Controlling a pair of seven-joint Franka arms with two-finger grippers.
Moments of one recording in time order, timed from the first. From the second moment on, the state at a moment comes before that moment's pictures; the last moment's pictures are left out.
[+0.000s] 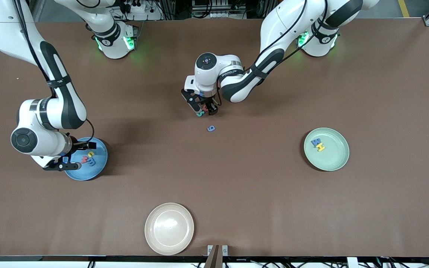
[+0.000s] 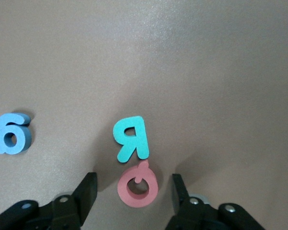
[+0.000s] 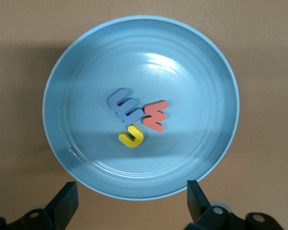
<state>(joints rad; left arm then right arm) -0.54 0.79 -0.52 -1.74 0.56 2.46 -0.41 -0.06 0.48 0.03 -1.87 -0.14 2.12 0.03</state>
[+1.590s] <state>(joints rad) -0.22 0.46 -0.55 -1.71 0.23 1.92 -0.51 0.19 0.48 0.05 -1.85 0.05 2.12 0.38</state>
